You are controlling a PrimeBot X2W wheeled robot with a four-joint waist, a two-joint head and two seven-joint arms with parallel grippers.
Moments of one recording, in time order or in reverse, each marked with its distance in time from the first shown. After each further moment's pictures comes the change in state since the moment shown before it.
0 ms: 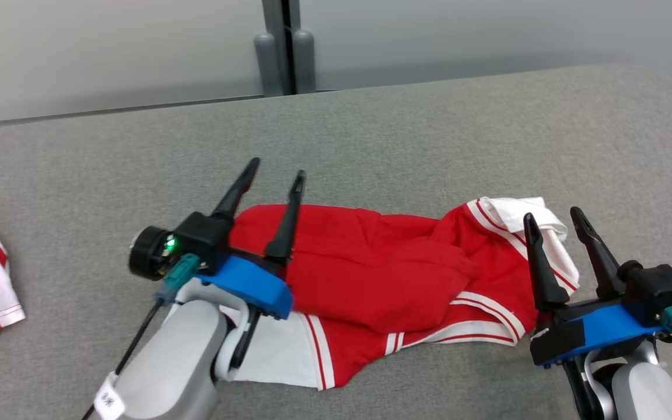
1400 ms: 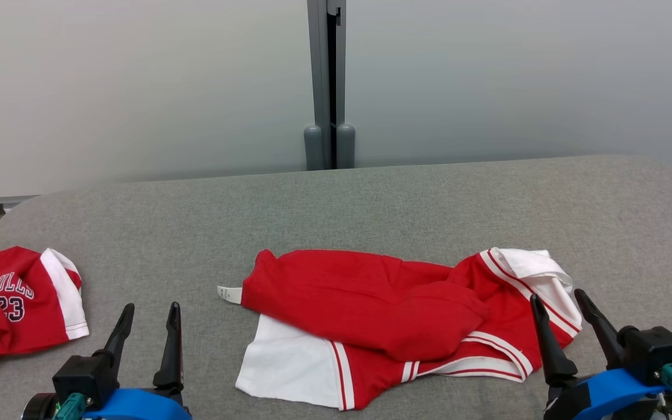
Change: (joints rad) left arm 0.523 0.170 0.302 -0.225 -0.036 0.089 0.043; right arm 0.229 0.000 -0.027 -0.096 -0.012 0.000 0.139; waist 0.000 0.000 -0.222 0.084
